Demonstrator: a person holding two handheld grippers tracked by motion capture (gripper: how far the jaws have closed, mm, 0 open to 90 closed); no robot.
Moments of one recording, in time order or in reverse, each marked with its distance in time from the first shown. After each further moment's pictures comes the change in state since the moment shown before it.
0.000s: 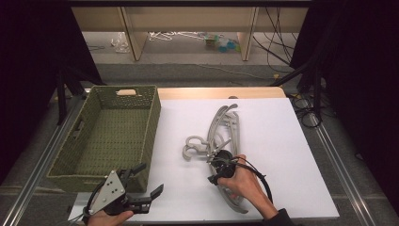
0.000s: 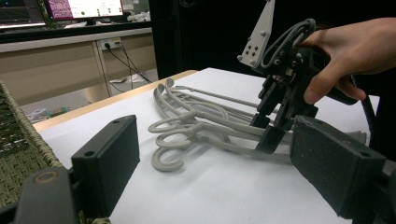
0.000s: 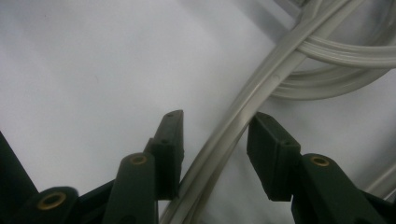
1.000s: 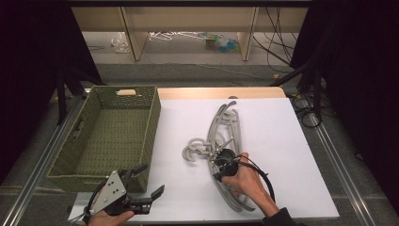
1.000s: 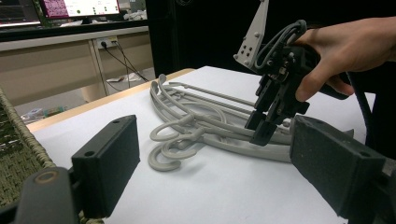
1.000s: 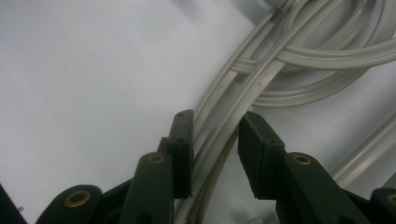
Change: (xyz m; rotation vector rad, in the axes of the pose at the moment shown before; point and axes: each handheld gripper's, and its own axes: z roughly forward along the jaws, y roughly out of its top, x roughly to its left) left arm -0.001 0.000 0.001 0.007 -0.011 0.007; right arm -0.010 -0.003 0.001 0.022 -0.045 -0.008
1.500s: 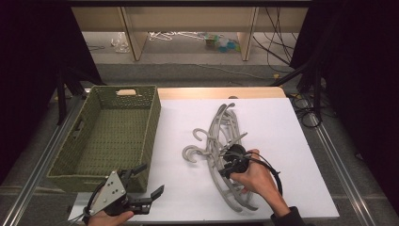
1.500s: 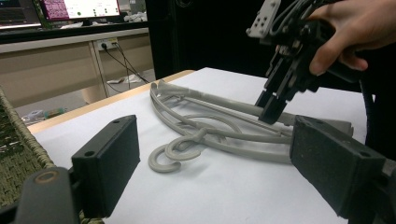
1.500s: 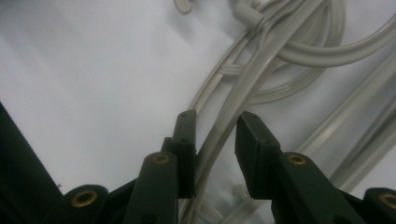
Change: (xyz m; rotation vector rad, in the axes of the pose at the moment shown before) left arm 0.000 0.001 -0.001 -0.007 0.000 -0.003; right arm -0.009 -0.007 -0.036 -0.066 0.032 0.041
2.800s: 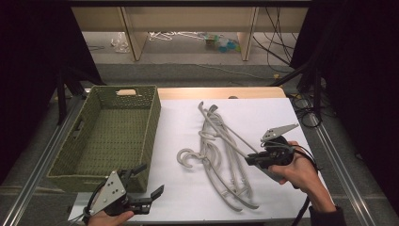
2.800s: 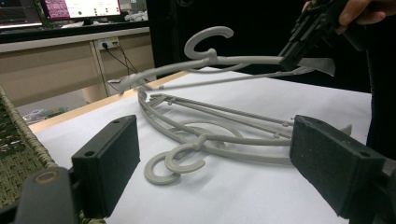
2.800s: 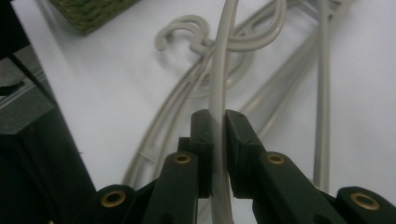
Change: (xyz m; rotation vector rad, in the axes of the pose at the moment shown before) left arm 0.000 0.000 0.000 0.002 0.002 0.002; right arm -0.056 -0.041 -0.072 -0.230 0.117 -0.052
